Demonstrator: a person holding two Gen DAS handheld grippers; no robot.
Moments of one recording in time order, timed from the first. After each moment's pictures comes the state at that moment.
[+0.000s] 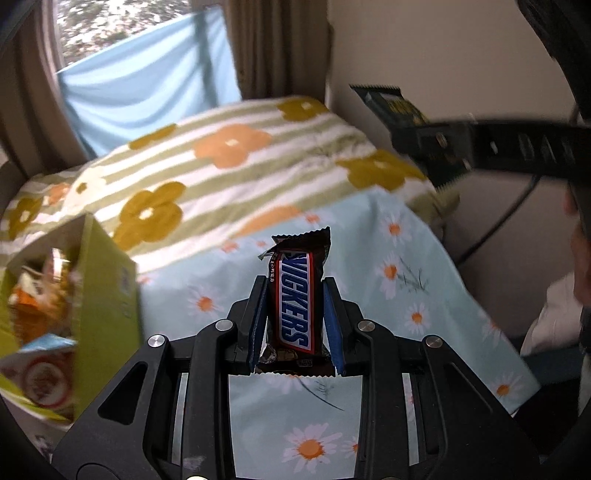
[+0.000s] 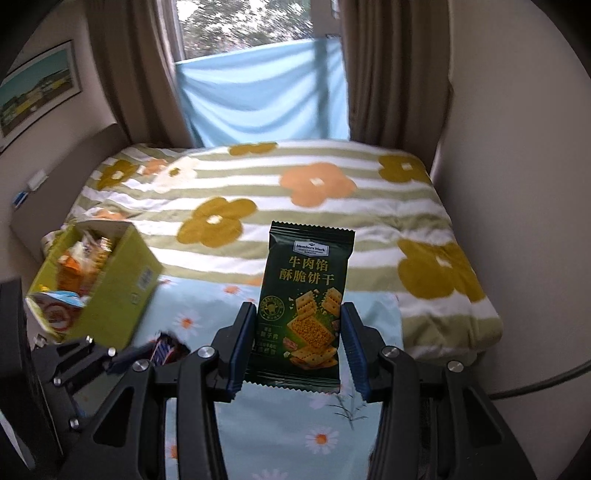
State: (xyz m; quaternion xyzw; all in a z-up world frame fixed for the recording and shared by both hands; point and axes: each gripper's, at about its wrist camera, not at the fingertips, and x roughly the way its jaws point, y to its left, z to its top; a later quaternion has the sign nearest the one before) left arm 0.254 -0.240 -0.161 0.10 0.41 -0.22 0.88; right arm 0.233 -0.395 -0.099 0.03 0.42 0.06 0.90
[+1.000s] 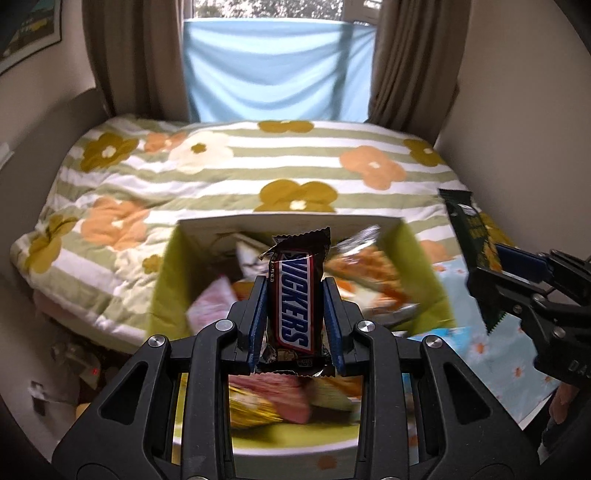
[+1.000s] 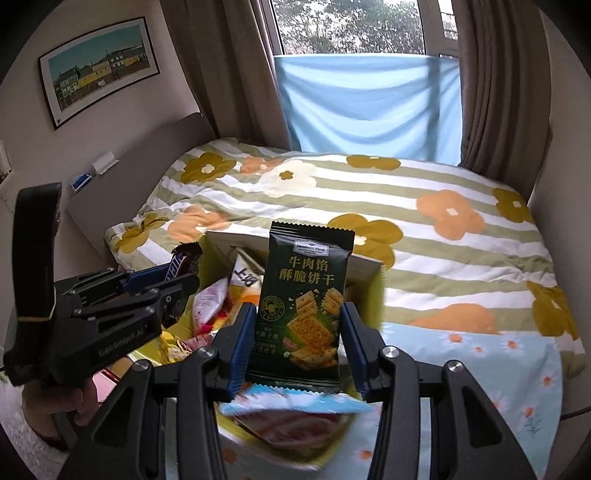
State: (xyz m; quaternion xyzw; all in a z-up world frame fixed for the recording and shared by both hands) left arm 0.336 0.134 -0.108 0.01 0.42 -0.10 0.90; right arm 0.278 -0.074 -0.078 0.04 0.41 0.17 0.89
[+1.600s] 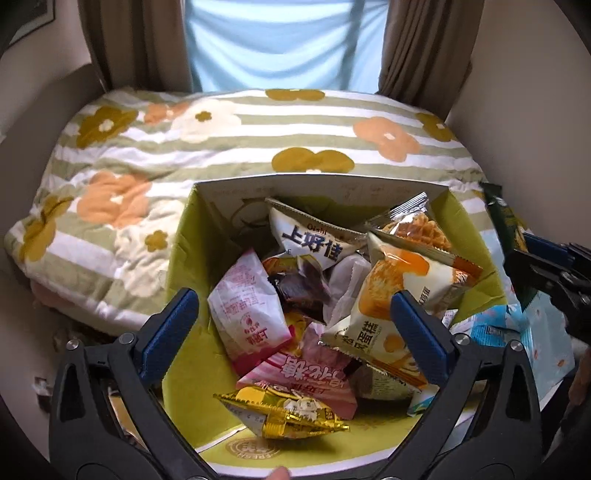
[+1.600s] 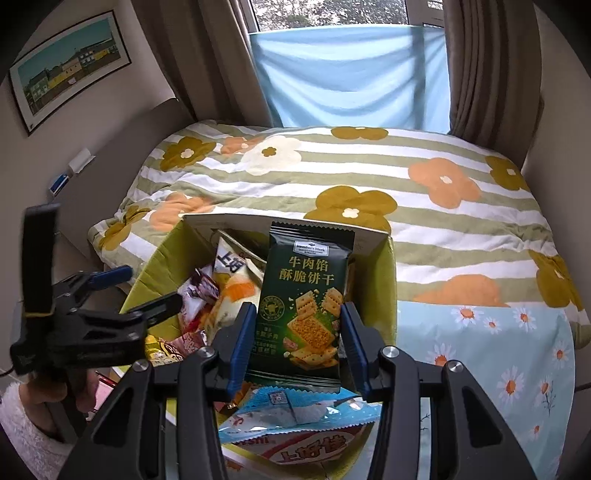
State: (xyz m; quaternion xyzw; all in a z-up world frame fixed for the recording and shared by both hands) left arm 0.368 0.165 -0.153 0.02 0.47 -0.10 0.88; right arm 0.298 -0.069 -0.106 0.05 0.46 0.13 0.88
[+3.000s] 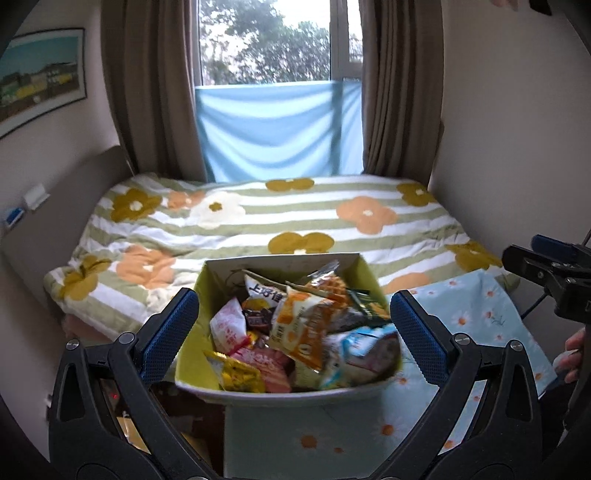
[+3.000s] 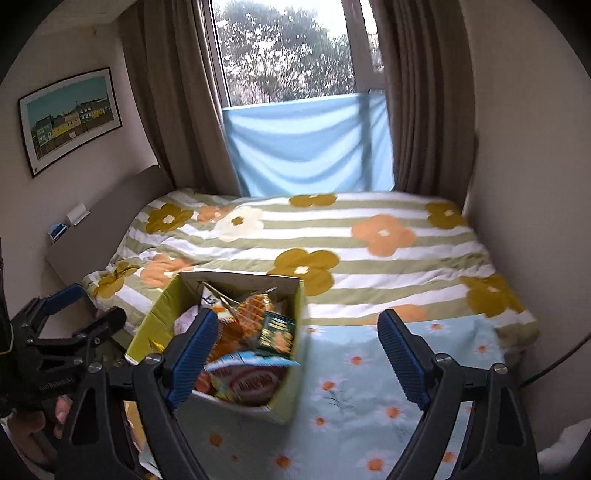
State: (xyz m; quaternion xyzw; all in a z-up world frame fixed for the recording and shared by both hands) left arm 0.198 0.086 -0.006 0.03 0.30 -0.08 0.95; right arm 0.157 -0.162 0.016 0.06 0.34 0.06 0.94
